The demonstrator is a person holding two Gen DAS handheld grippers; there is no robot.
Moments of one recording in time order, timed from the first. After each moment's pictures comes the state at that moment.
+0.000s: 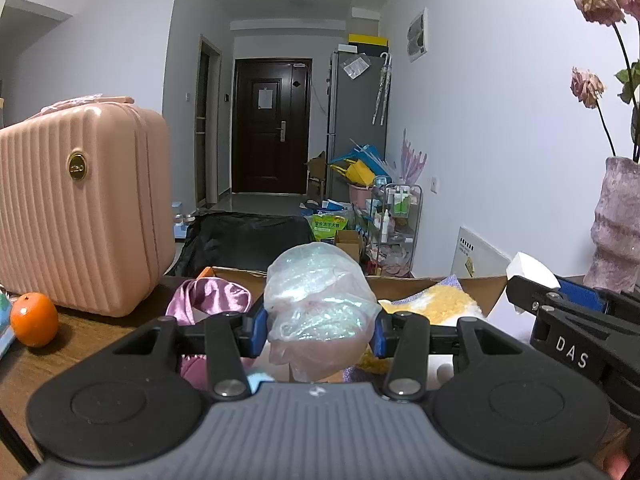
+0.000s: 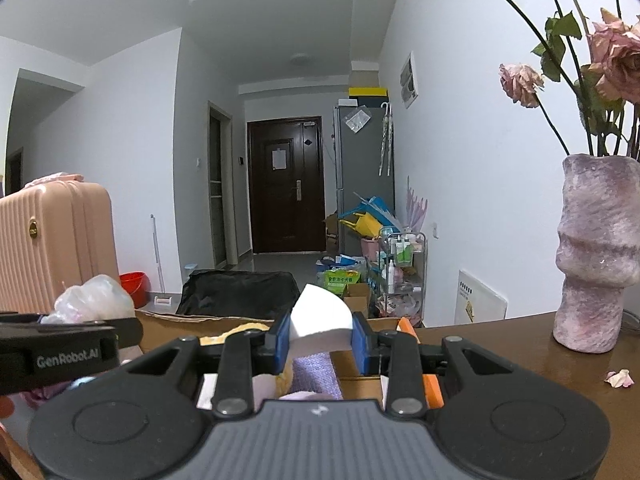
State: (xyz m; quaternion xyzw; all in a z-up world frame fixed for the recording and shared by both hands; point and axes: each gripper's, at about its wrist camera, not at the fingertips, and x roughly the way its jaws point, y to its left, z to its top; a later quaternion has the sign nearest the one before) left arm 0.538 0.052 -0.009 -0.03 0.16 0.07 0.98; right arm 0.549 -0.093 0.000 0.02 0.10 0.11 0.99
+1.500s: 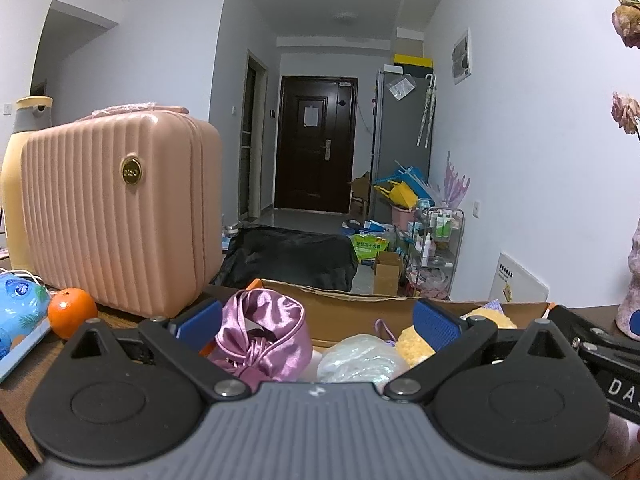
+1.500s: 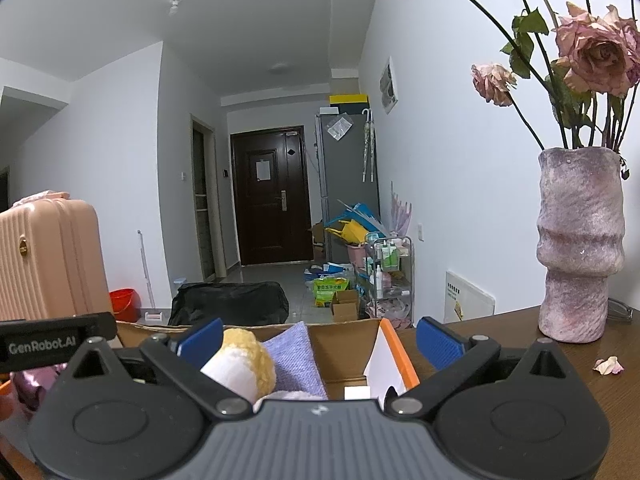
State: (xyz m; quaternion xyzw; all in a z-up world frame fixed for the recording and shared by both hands) left arm 0.534 0.062 -0.008 -0.05 0.14 0.14 0.98; right arm 0.539 -0.105 -0.002 0.04 0.09 0.09 0.99
